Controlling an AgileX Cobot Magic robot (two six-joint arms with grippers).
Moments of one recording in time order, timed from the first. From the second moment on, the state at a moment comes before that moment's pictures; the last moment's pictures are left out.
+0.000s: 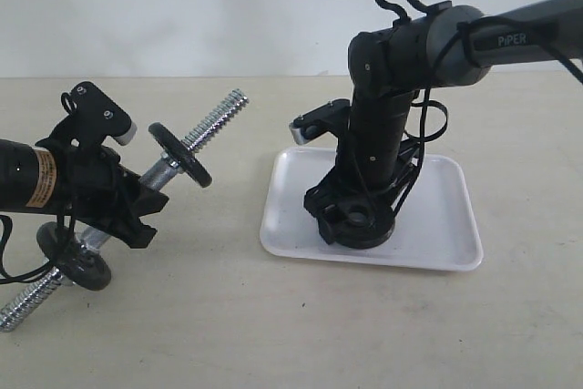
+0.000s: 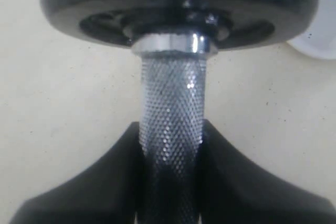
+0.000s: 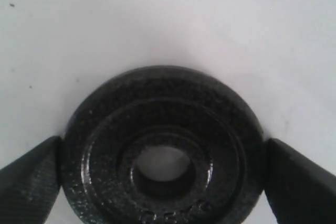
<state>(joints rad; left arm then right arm) -0.21 1.69 -0.70 1.24 -0.29 -0.76 0.49 2.19 -1.55 0.06 0.94 -0.20</state>
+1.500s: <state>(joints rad) -0.21 1.69 -0.70 1.24 -0.32 -0.76 0.49 2.17 -1.53 0.07 0.89 -0.31</state>
